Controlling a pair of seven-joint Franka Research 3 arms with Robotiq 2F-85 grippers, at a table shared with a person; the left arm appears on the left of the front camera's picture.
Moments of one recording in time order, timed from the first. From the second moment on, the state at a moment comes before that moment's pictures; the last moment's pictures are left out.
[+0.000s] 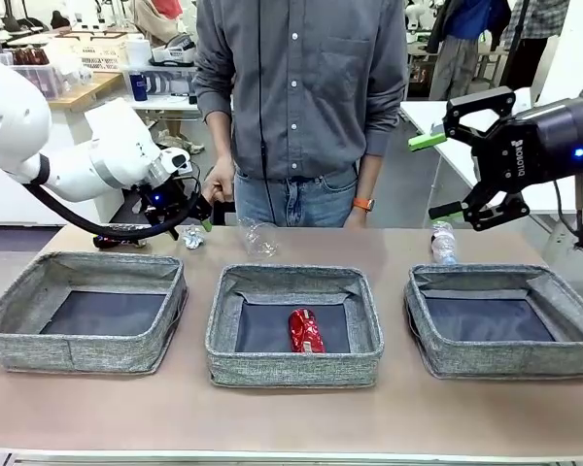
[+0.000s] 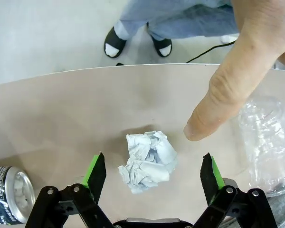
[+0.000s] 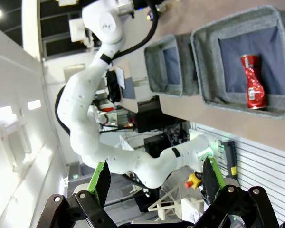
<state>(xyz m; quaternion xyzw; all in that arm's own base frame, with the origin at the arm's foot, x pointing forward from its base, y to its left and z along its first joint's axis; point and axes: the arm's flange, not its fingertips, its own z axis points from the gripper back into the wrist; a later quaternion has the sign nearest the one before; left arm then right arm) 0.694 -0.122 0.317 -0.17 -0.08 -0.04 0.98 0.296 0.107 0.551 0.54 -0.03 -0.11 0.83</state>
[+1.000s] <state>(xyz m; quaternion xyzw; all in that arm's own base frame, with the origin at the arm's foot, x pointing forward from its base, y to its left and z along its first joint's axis) 0.694 -0.123 0.315 -0.13 -0.06 -0.06 0.99 0.296 0.107 0.551 0.54 -0.03 -0.11 0.83</state>
